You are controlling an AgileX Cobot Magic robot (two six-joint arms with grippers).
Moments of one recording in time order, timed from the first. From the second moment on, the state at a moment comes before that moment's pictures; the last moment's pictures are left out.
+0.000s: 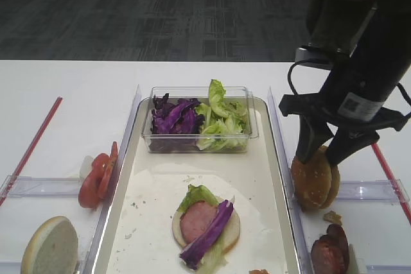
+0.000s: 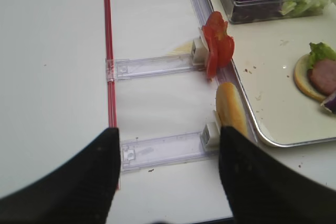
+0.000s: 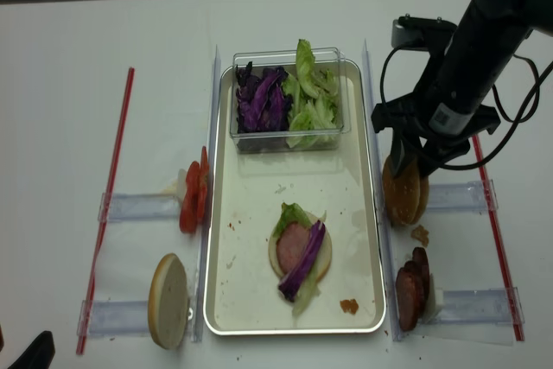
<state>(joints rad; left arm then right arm) -0.09 -0.02 -0.48 -0.05 1.18 -0.02 0.22 1.72 -1.14 0.38 1.10 -0.10</state>
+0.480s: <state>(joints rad) -0.09 -0.02 -0.48 -0.05 1.18 -0.02 0.22 1.72 -1.14 0.42 1.11 -0.11</state>
